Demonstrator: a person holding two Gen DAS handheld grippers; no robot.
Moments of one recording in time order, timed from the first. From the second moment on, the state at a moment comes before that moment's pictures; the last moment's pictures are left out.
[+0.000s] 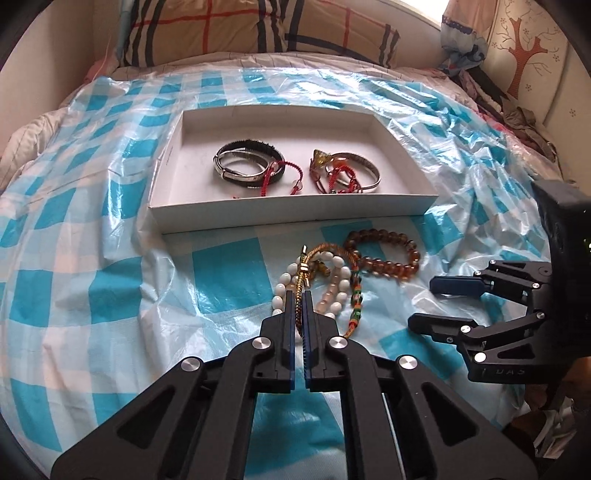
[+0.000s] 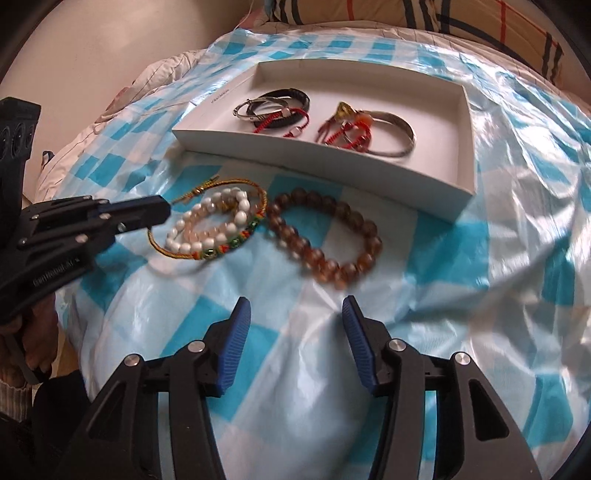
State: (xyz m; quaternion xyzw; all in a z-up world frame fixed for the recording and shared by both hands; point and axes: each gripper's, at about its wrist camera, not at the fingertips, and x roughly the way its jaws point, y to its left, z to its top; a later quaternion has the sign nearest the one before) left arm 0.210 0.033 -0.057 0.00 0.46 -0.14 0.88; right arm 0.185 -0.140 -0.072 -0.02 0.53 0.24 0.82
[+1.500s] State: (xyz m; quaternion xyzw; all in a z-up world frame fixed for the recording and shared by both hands) left arm 0.194 0.044 -0.084 0.08 0.47 -0.12 0.87; right arm 0.211 -0.142 -0.081 -0.04 0.51 0.16 0.84
